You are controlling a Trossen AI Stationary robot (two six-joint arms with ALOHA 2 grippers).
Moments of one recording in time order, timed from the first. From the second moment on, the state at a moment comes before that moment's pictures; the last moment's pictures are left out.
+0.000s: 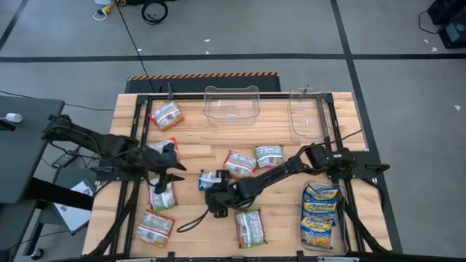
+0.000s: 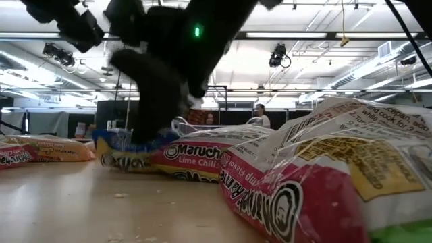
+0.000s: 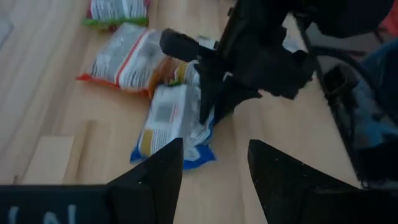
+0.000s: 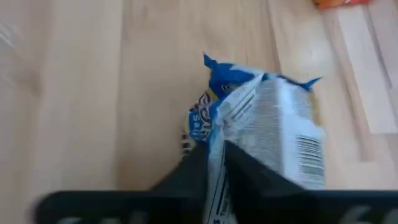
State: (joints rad) left arm -0.34 0.79 0.67 -0.50 -0.14 -0.33; right arm 0.34 2.33 1.85 -0.52 0.44 0.22
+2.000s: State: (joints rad) left arm -0.33 0.75 0.67 -0.06 -0.49 -0.61; right arm 1.05 1.39 1.20 -1.08 -0.04 1.31
